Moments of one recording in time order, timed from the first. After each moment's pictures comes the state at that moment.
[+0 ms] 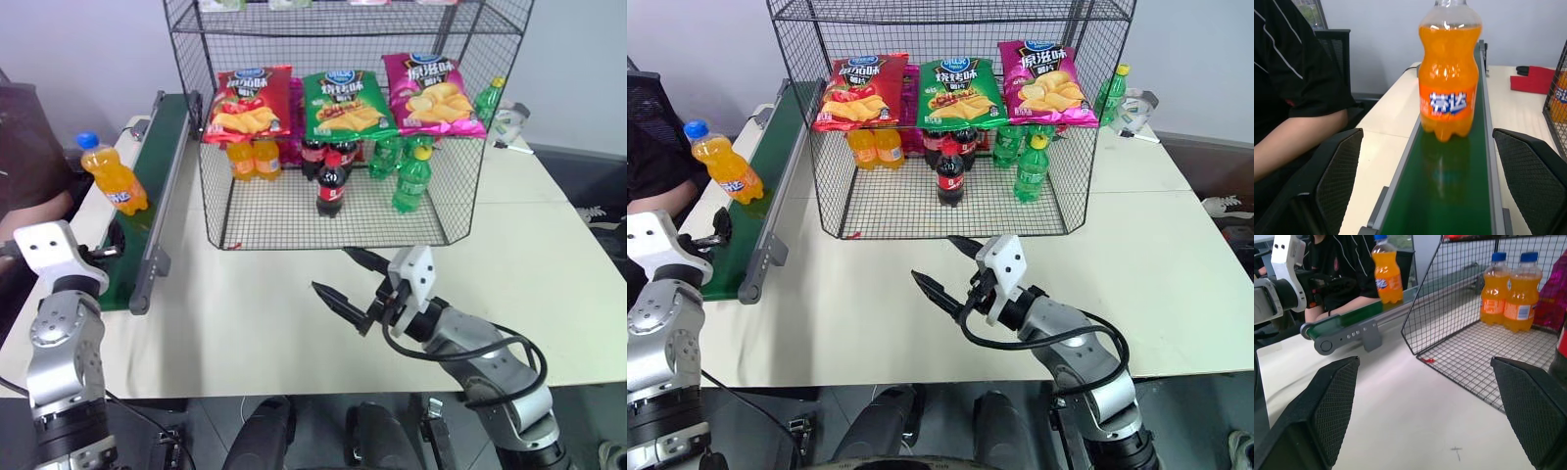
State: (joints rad) left arm -0.14 0.41 0.52 -0.09 -0.31 0.28 -0.07; right arm -0.04 -0.37 0.15 -0.61 0.45 0.48 0.52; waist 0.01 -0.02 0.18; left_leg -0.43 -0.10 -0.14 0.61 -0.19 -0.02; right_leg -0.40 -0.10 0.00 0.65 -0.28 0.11
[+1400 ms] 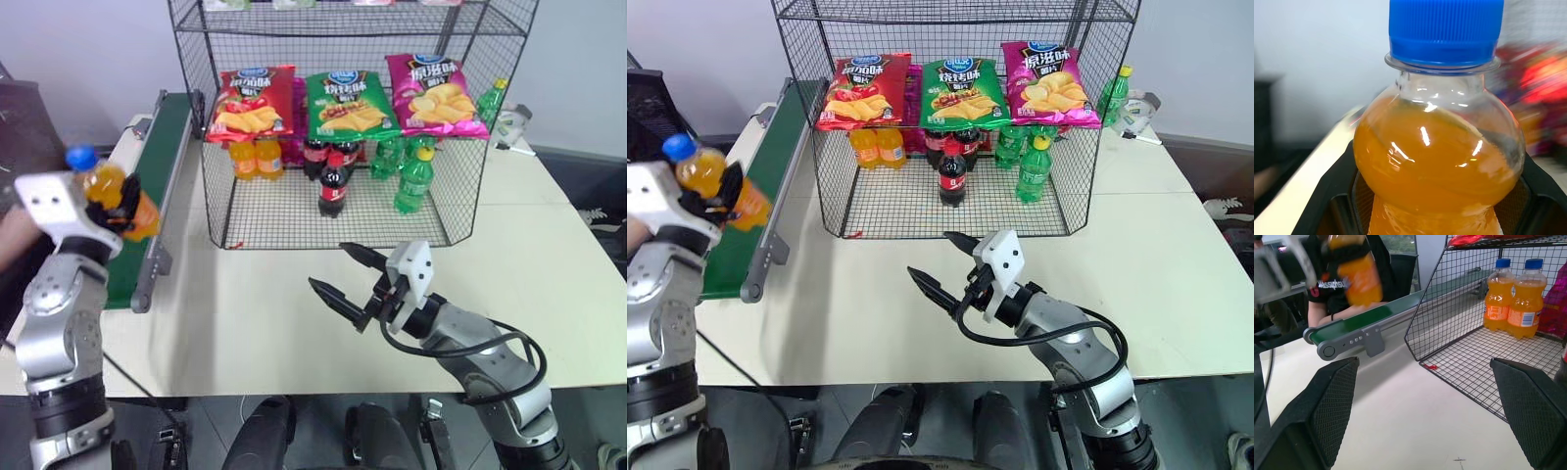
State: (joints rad) left arm -0.32 0.48 0.40 -0.29 -0.47 0.42 -0.24; right arm -0.07 -0.37 0.16 -0.62 0.48 0.50 0.49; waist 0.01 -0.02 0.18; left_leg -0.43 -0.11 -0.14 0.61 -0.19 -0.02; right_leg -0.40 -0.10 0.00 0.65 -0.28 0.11
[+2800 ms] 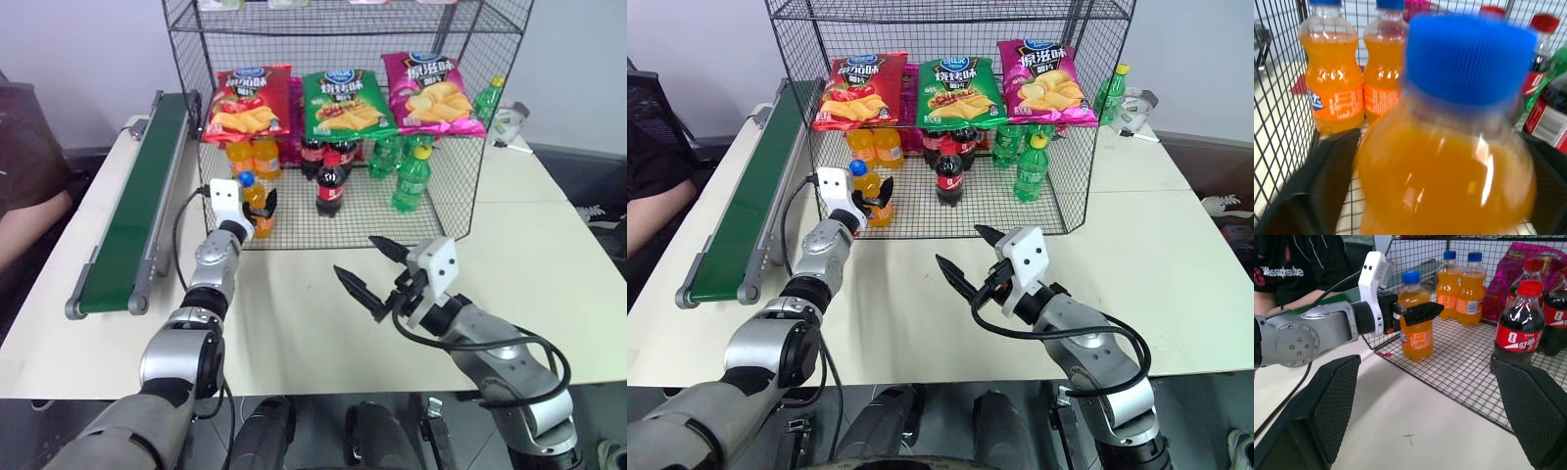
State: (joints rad) left arm -0.88 0.17 0.18 1.12 -0.19 -0.38 -0.33; right arm -0.02 -0.39 0.07 -0.66 0.44 0.52 0.42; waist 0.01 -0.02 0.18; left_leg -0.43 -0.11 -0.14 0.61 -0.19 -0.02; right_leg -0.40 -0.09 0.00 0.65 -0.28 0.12
